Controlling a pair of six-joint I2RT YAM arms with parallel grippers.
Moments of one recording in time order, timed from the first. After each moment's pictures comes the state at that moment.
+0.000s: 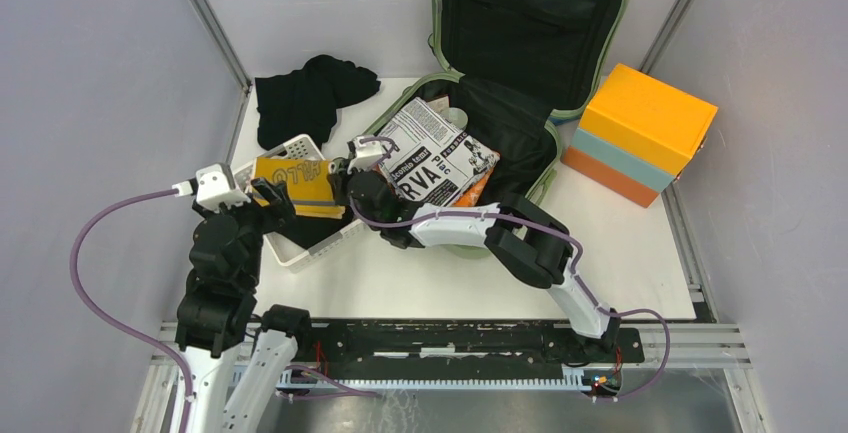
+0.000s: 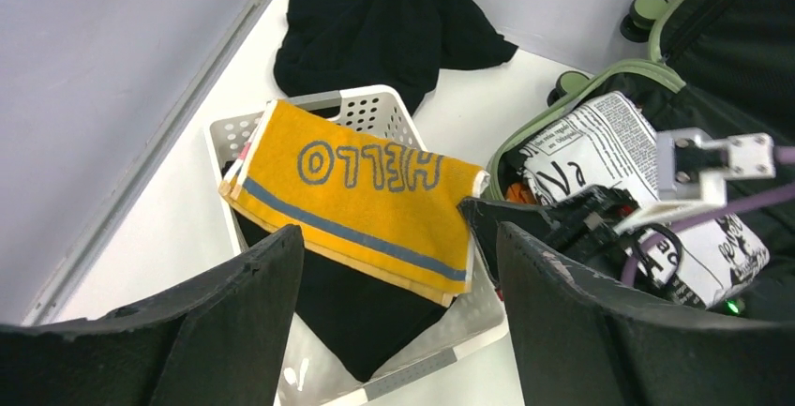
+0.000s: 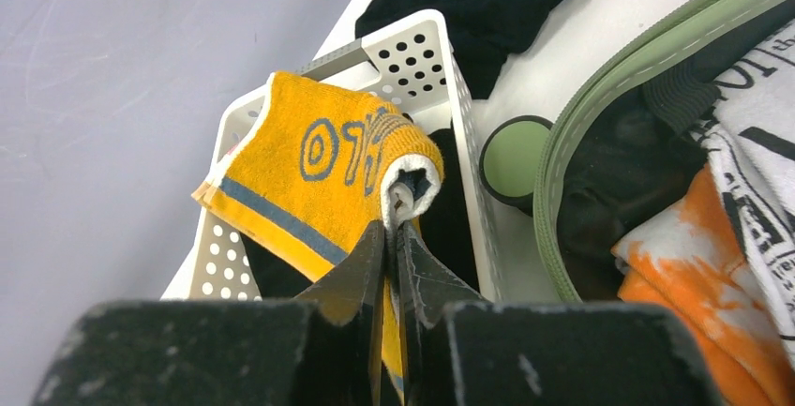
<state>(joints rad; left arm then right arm) -0.18 0.39 0.85 -0.61 -0.36 -0.26 1.11 2.22 1.58 0.49 0.49 0.54</state>
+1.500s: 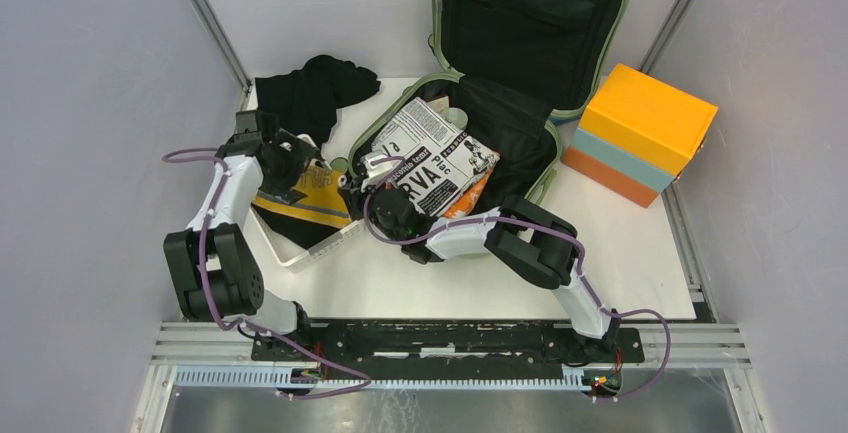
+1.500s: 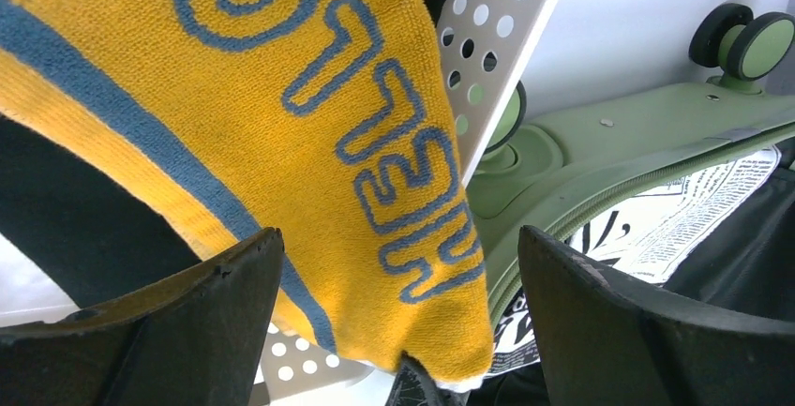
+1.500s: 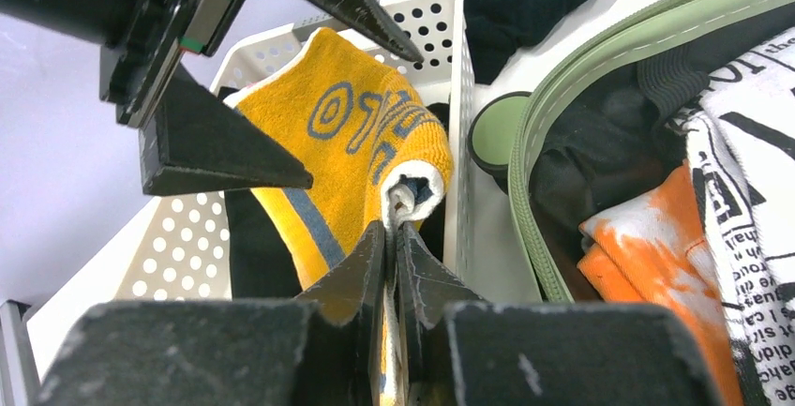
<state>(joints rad) 0.16 1.49 1.12 -0.69 0.17 -0.92 1.11 2.16 1.30 0.82 0.36 0.36</state>
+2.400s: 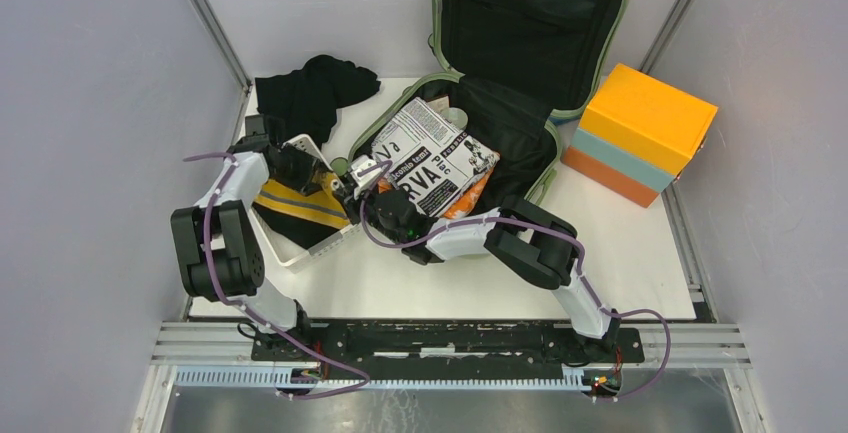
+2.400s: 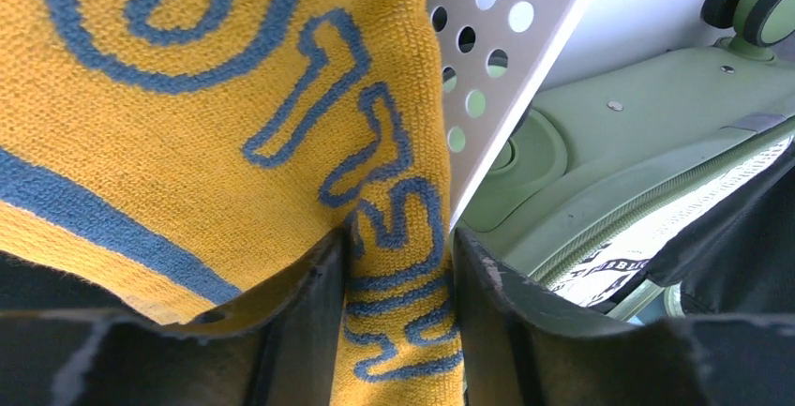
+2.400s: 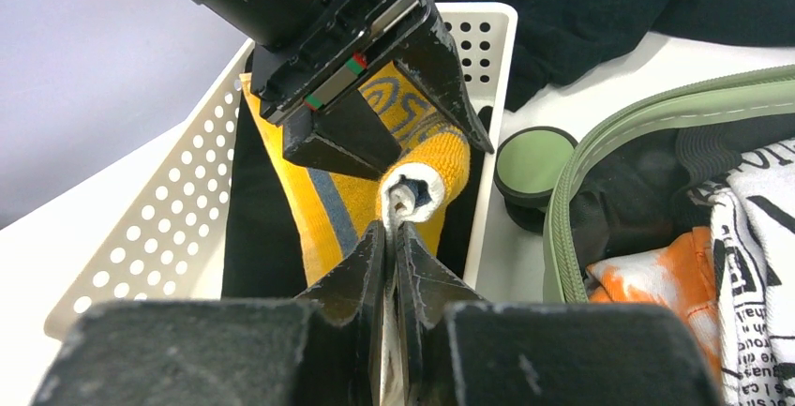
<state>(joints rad) 0.16 1.61 1.11 -0.61 0.32 -0.95 1.11 2.16 1.29 0.87 0.23 0.15</state>
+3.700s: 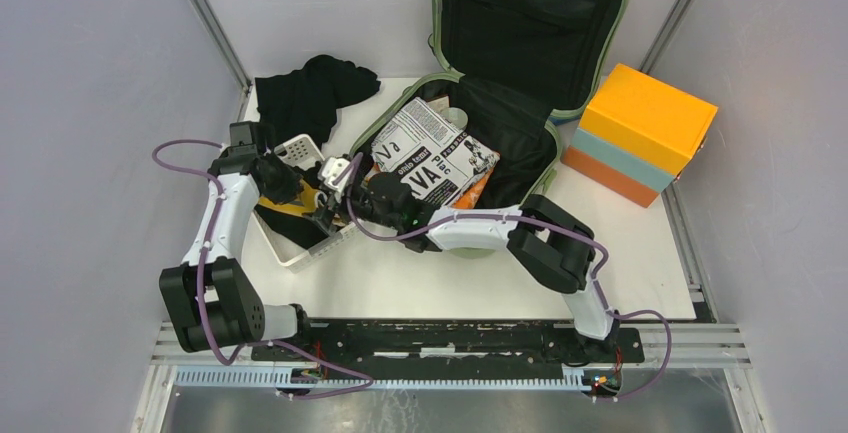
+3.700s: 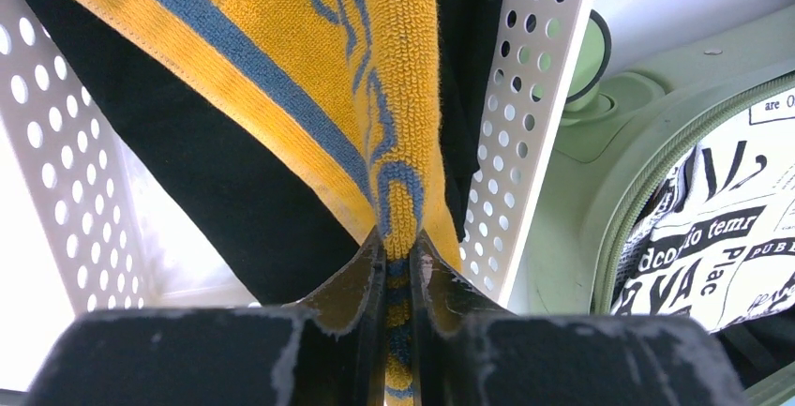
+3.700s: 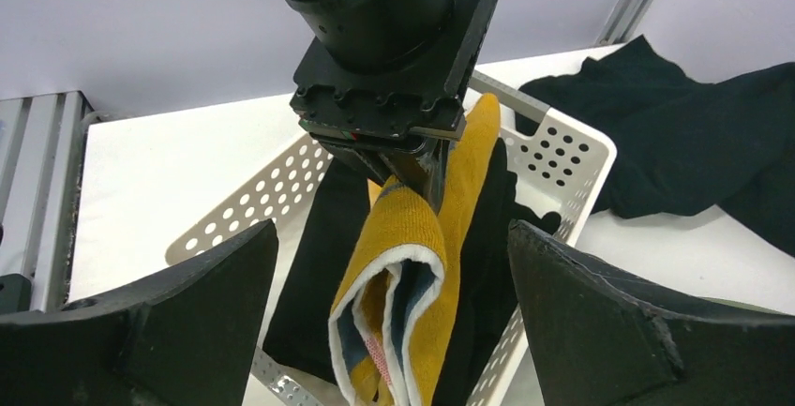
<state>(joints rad) 0.16 1.33 1.05 -0.75 0.07 -0.64 1.12 2.05 1.38 0.68 -0.10 -0.13</state>
